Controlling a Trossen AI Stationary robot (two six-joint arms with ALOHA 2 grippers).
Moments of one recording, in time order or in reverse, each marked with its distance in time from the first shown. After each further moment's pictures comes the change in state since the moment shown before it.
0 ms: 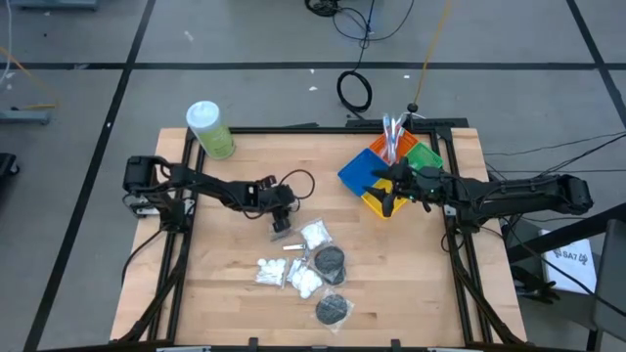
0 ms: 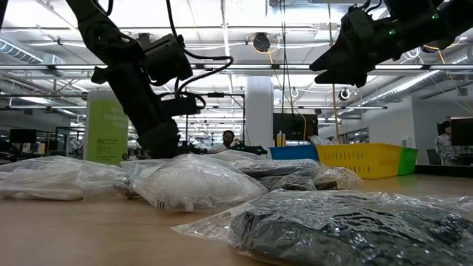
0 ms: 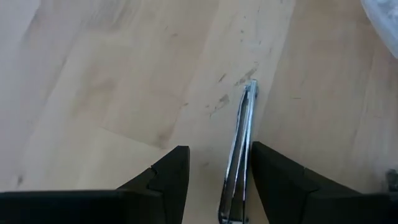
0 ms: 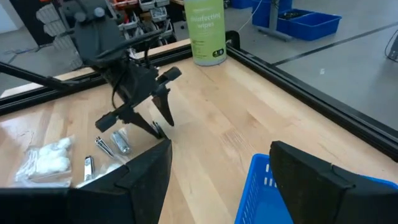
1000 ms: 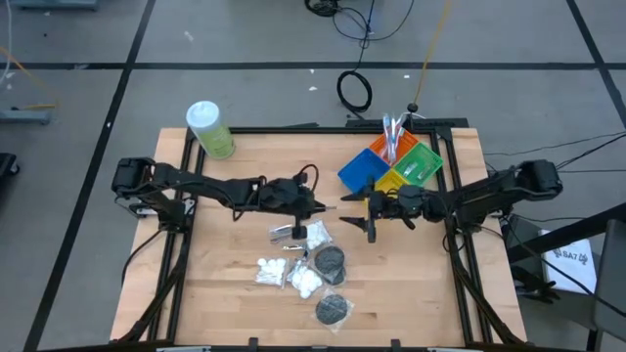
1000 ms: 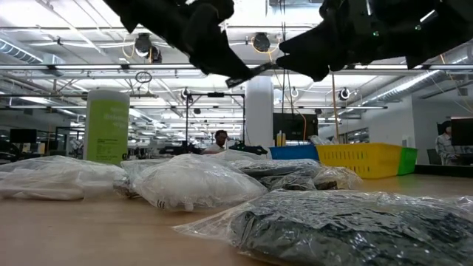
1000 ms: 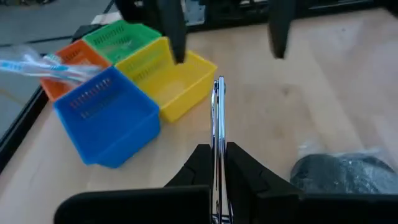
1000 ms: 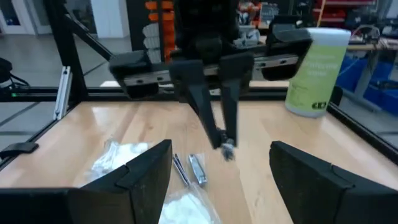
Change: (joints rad) left arm -0.117 -0.085 0.275 0.203 0.128 0.254; right arm 0.164 0.444 0.000 0.650 -0.159 -0.220
